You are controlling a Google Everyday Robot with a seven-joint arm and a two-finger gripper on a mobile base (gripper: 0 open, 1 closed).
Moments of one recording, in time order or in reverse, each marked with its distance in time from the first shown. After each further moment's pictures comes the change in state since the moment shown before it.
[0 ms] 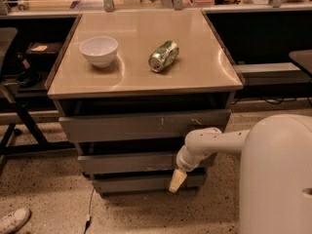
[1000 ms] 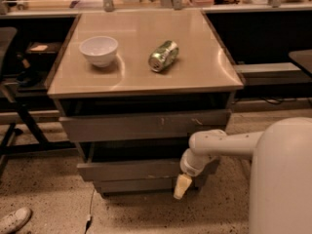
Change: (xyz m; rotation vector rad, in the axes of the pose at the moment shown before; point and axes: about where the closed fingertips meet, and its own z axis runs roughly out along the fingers) arm 0.017 0.024 -0.012 -0.055 0.025 -0.008
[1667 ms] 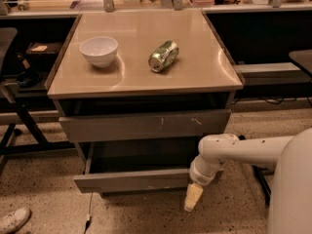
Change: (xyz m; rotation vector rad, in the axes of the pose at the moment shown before) arm 0.039 0.041 -0.027 -0.074 0.054 -0.006
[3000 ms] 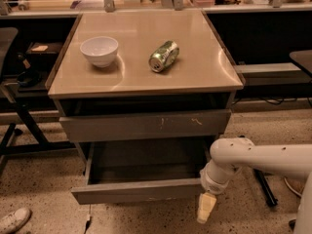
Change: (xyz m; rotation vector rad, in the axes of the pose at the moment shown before) arm 0.038 0.042 -0.025 -0.069 0.036 -0.027
